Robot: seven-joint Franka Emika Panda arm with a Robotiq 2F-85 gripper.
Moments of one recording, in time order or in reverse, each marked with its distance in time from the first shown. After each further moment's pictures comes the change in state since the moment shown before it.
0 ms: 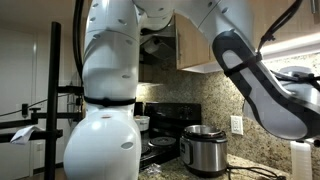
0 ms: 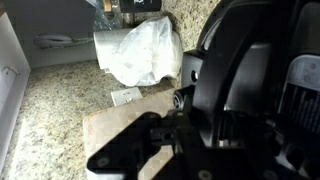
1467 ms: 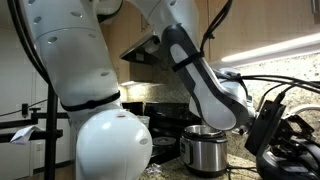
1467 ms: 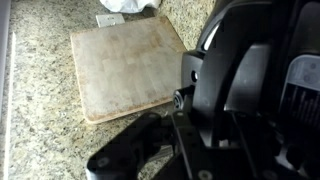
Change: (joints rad) arm 0.197 -0.392 0.022 -0.383 -0.140 0.003 0.012
